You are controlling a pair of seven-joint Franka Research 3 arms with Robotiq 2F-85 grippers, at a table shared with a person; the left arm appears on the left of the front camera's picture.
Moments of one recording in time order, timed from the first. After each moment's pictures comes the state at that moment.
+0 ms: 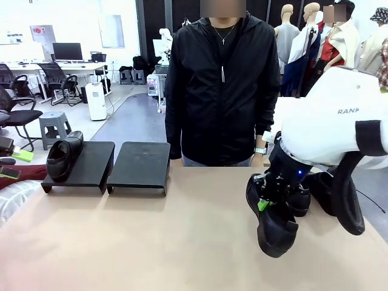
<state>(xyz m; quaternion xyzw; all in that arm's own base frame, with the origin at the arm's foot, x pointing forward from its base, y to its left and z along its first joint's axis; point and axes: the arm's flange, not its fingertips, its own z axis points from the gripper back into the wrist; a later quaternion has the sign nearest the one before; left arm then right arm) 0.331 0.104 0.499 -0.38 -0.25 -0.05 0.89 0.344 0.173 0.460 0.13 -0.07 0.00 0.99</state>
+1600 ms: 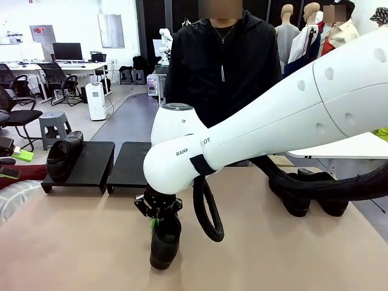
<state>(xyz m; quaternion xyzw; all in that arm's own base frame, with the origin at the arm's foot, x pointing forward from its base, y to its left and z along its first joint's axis) 0.331 0.104 0.499 -0.38 -0.25 -0.05 0.89 0.395 0.464 0.377 0.10 -0.02 0.03 0.99</state>
